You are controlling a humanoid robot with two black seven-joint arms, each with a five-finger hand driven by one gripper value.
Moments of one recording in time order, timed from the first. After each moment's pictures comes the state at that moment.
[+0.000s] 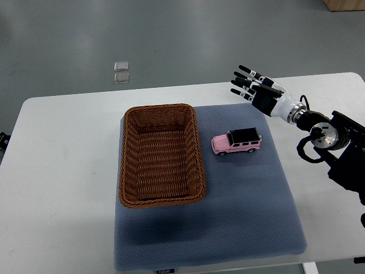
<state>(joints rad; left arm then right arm) 0.03 0.00 -0.07 -0.17 0.12 -0.04 0.00 0.77 -0.22 0.76 0.58 -0.07 0.43 0.07</state>
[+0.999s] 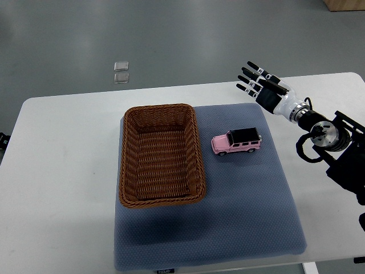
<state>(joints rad) 0.03 0.00 -0.06 -0.16 0.12 -0.03 -0.01 0.75 -0.21 0.80 0.58 0.01 0.38 0.07</state>
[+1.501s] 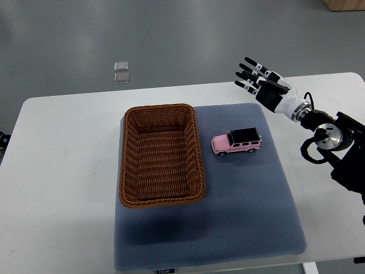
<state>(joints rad) 0.03 0.00 -0.06 -0.16 0.12 -0.03 -0.01 0.75 -0.23 0.78 0.58 -0.13 0.48 0.16</state>
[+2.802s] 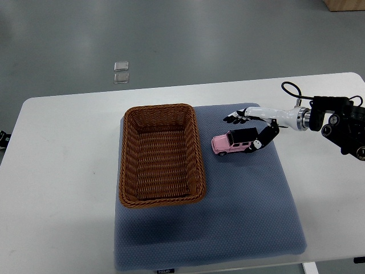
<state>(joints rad) 0.03 0.00 -0.06 -0.16 0.12 -0.03 -0.01 0.87 -0.42 0.37 0.73 -1.37 0.36 0.46</state>
